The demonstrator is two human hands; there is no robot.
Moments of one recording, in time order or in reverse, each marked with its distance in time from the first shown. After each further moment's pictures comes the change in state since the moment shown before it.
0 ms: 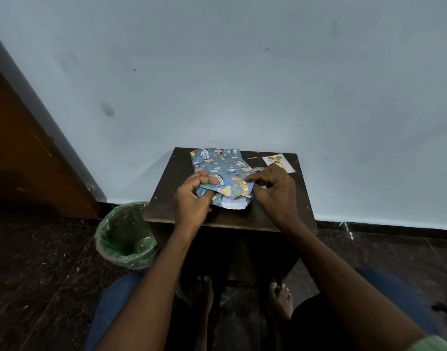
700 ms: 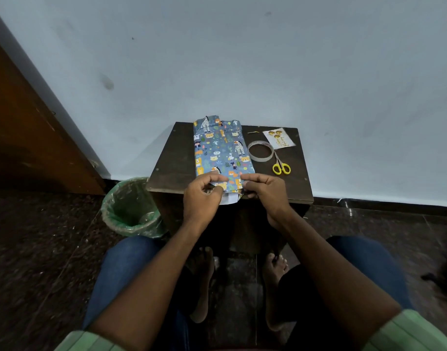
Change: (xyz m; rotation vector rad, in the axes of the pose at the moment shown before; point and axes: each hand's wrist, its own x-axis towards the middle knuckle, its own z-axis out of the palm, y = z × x) left_hand -0.065 -0.015 0.005 0.164 -0.067 -0.095; right_hand -0.066 -0.011 0.001 0.593 -0.199 0.745
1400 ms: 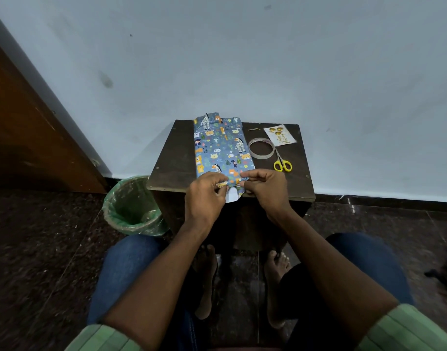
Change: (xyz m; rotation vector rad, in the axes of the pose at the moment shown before) left_hand 0.002 -0.006 0.005 0.448 0.062 0.303; right_hand 0.007 0.008 0.000 -0.160 0.024 -0.141
